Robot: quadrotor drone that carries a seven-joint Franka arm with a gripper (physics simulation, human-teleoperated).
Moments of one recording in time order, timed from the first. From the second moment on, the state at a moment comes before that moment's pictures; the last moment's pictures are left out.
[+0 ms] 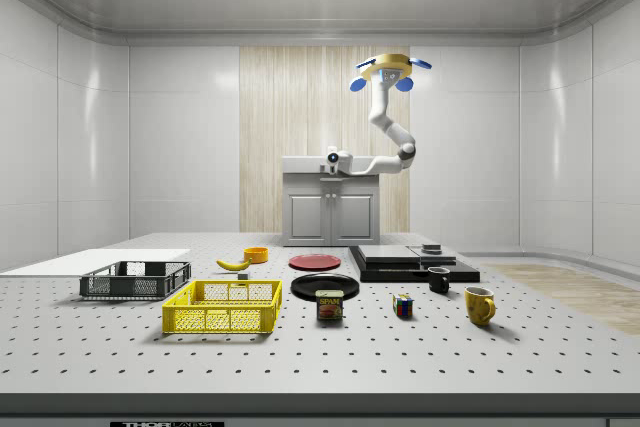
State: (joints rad) arm 0.54 -0.84 -0.57 -2.46 1.17 1.75 0.65
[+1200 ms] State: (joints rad) arm 0.61 -0.86 -0.51 -2.46 1.22 1.86 0.69
